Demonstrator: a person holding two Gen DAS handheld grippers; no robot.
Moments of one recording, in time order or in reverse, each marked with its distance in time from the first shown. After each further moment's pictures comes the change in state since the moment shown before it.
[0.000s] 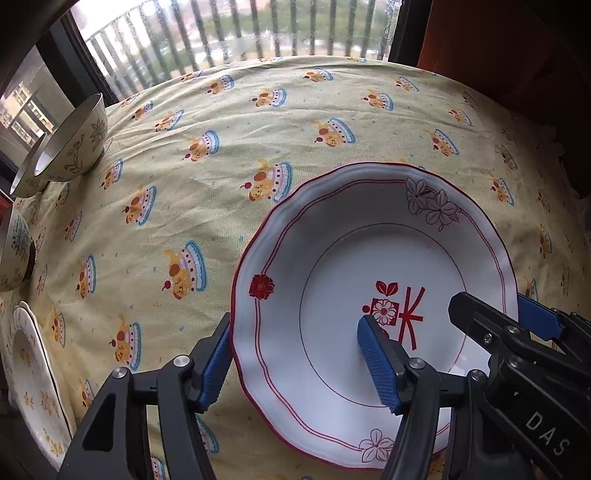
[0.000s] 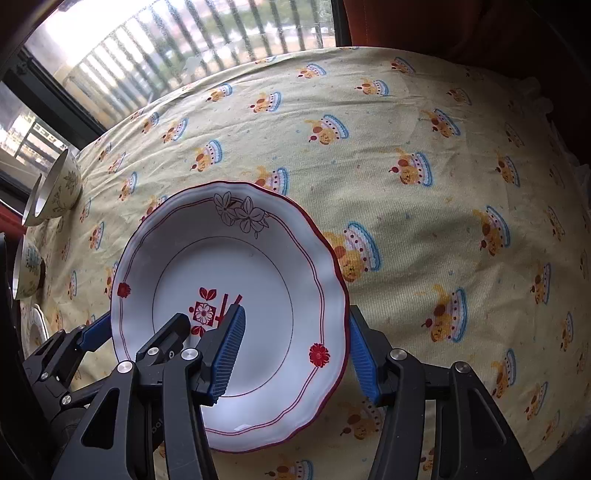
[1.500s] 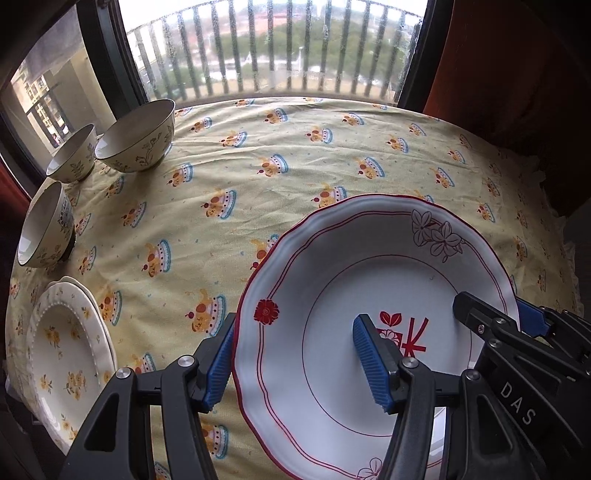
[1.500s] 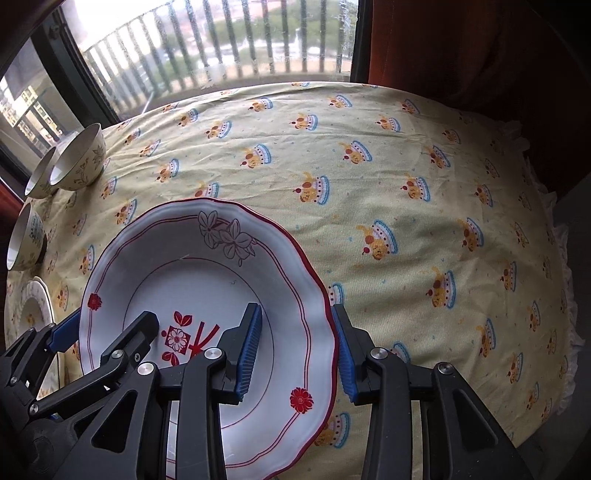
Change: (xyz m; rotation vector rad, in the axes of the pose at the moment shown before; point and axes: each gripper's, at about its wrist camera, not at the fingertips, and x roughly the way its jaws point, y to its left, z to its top) left arm -0.058 0.067 -0.029 -0.041 -0.131 -0.042; right arm -0.044 0.069 -0.032 -0.079 -0.089 -0.125
